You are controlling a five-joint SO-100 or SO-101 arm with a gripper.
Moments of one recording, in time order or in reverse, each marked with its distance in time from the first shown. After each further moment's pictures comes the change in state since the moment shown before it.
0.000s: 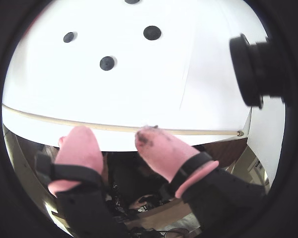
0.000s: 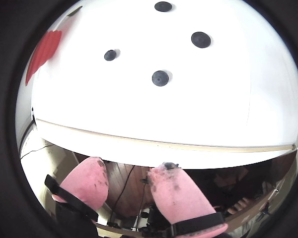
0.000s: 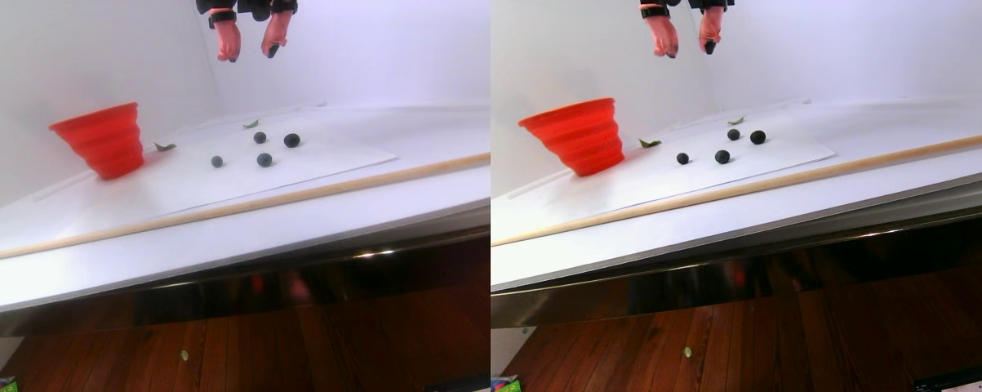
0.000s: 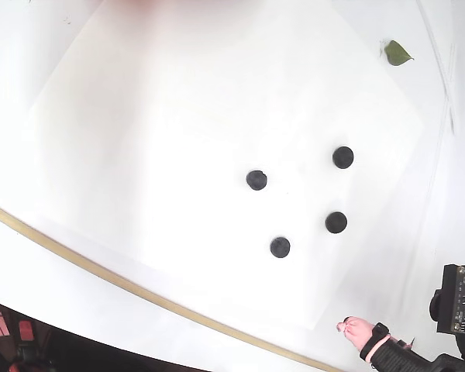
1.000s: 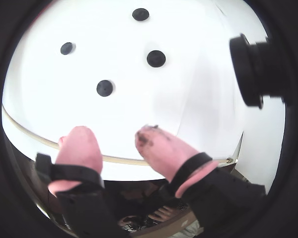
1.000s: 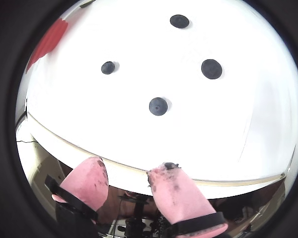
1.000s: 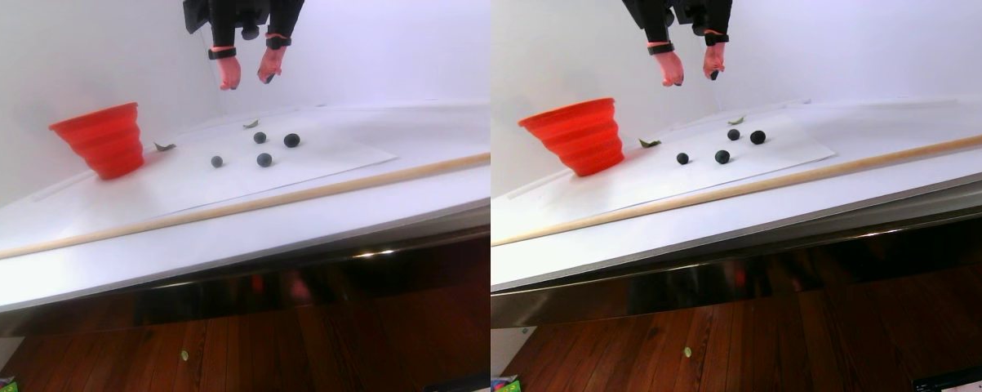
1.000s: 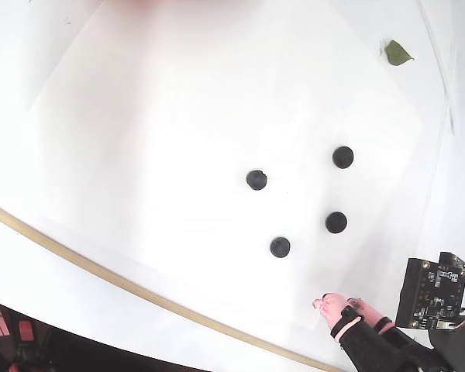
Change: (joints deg) arm -0.5 0.5 11.3 -18.6 -10.0
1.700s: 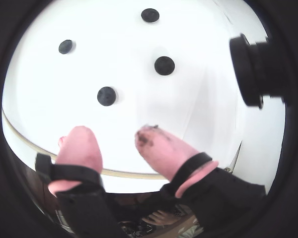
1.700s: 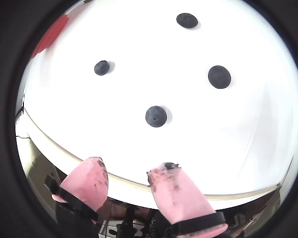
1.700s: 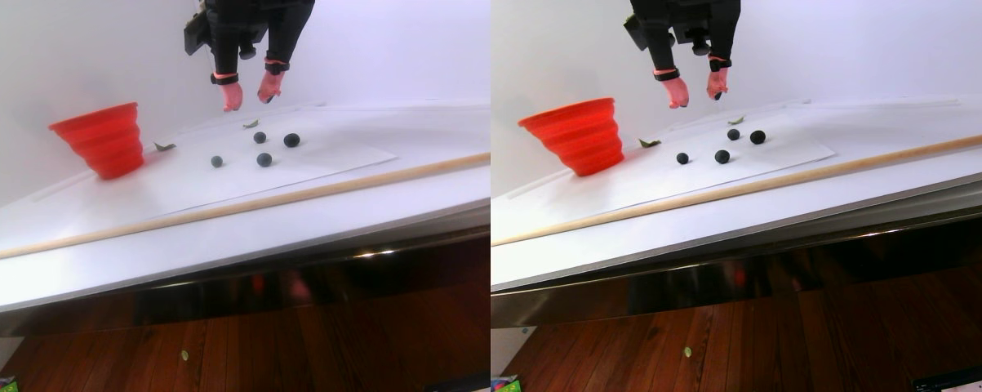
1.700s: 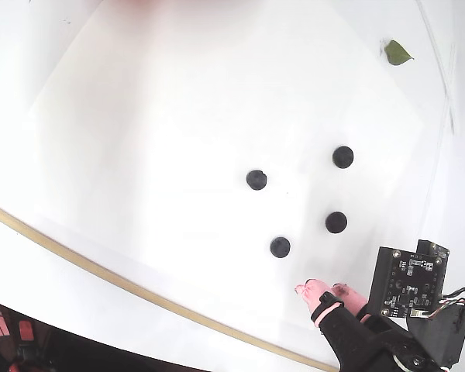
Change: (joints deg) arm 0.0 -6.5 2.6 -11.2 -3.7
